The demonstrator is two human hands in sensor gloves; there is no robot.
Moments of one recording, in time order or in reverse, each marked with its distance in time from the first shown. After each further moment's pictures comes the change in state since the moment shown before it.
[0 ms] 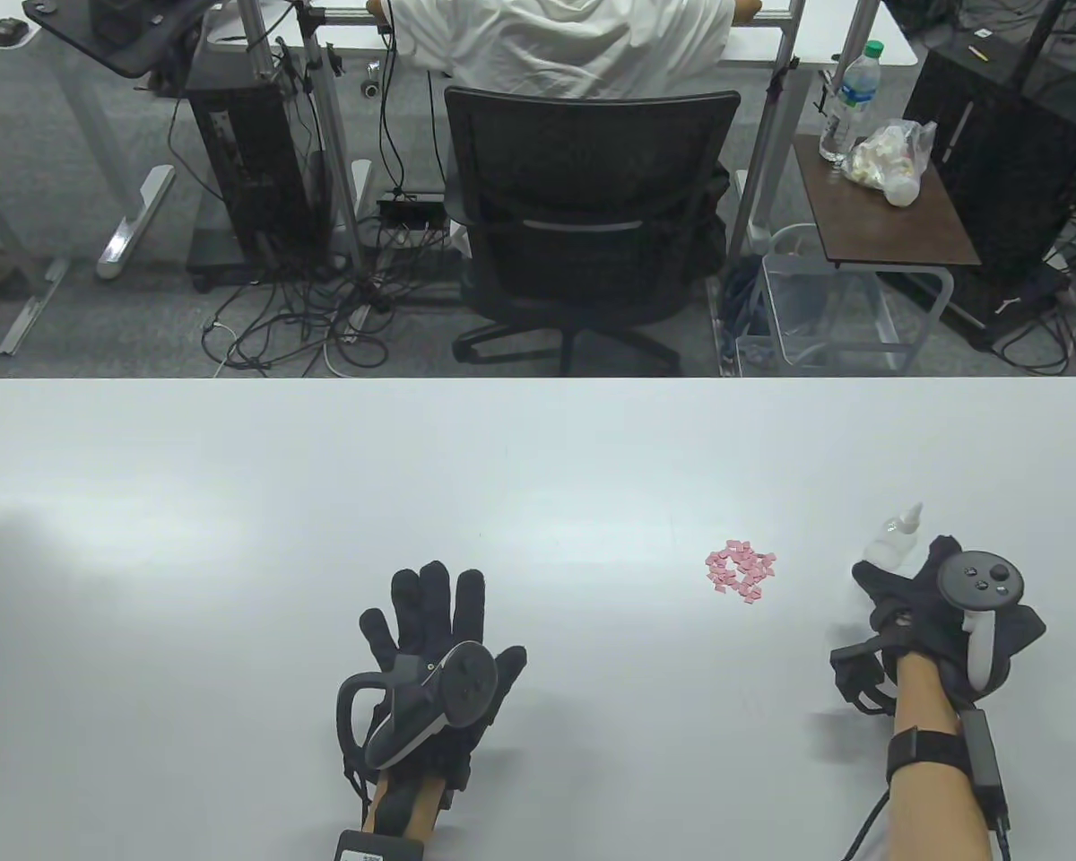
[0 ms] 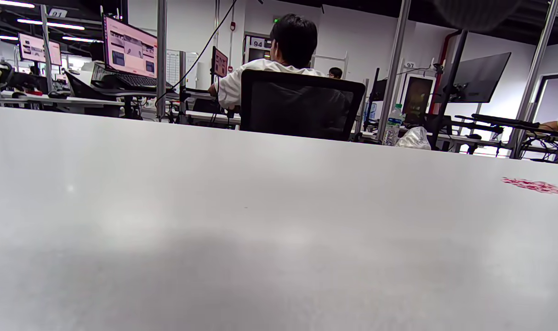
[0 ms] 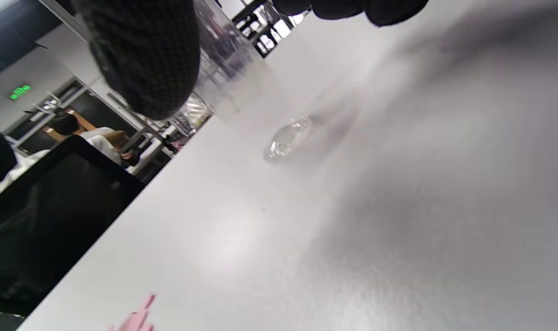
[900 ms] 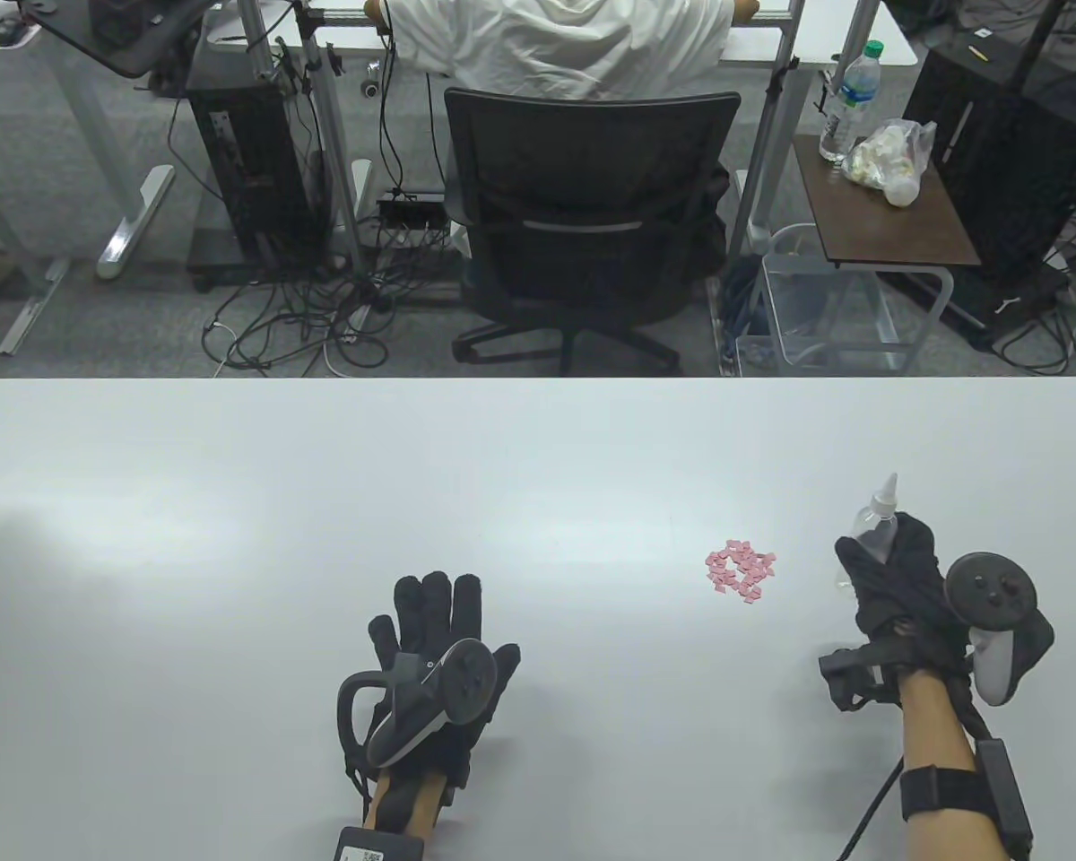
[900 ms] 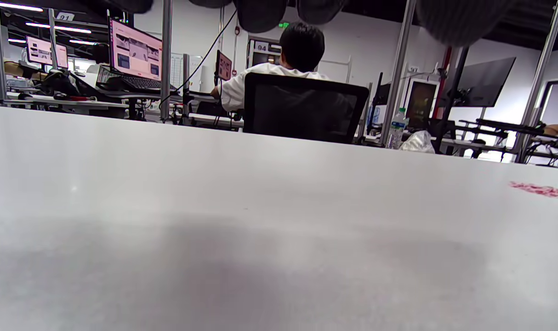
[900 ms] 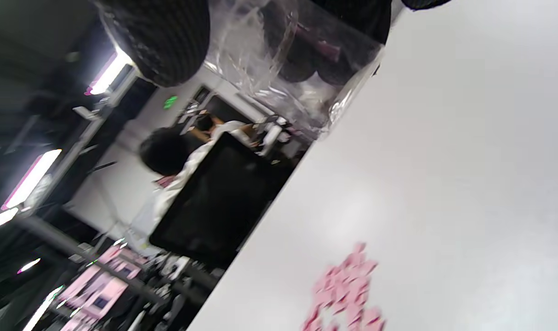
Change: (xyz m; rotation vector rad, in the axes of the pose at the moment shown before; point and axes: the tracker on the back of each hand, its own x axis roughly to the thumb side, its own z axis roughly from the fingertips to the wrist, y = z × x) left_hand -0.001 -0.002 -0.002 0.019 0.009 0.025; right_hand 0.045 -0.023 0.062 0.099 -0.454 -0.213
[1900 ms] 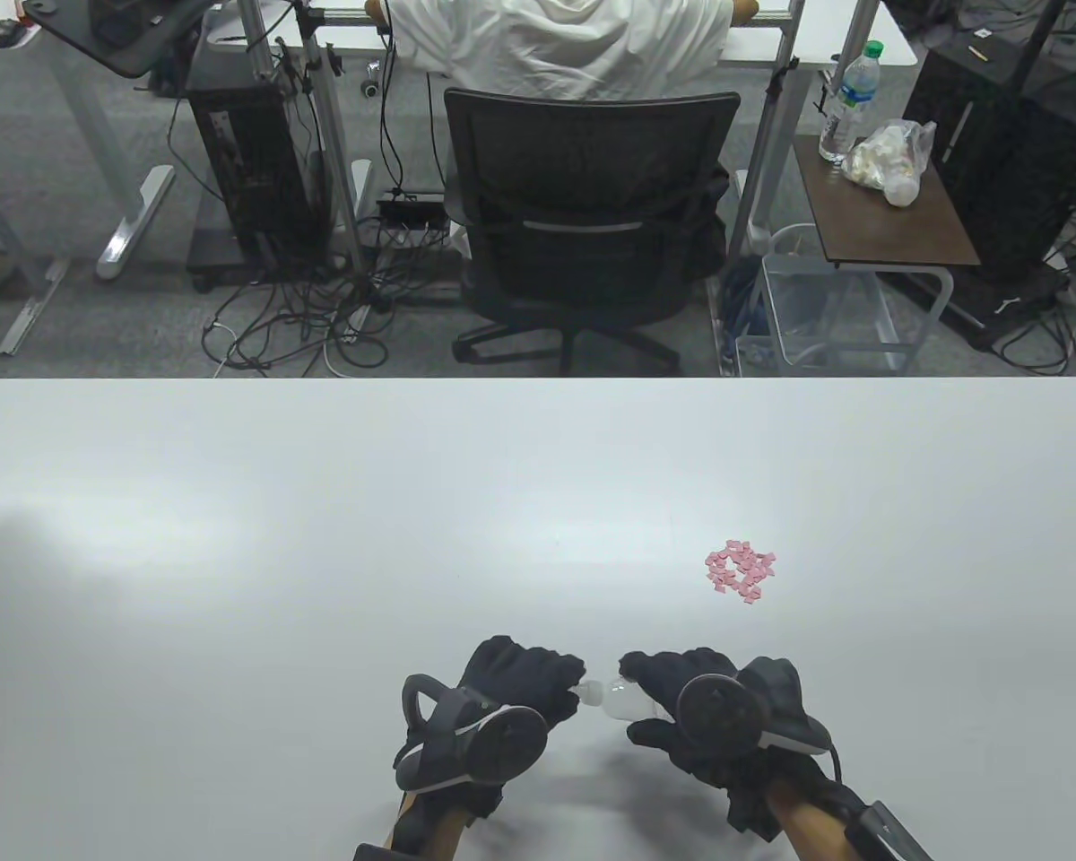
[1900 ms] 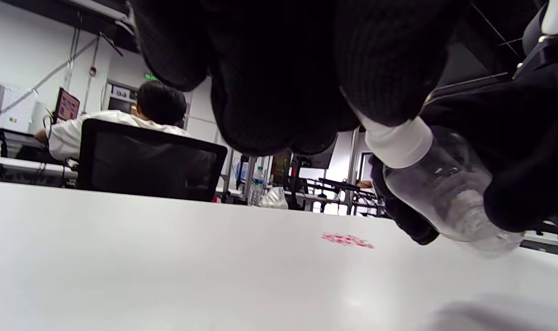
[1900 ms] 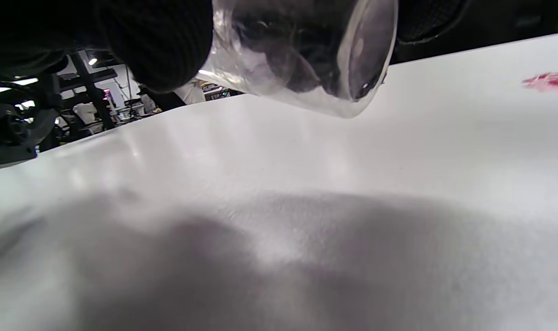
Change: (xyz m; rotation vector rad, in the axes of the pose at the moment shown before) left_hand 0.057 0.011 0.022 0.179 -0.479 0.095; right_hand 0.067 0.141 0.120 0.650 -0.748 0.578
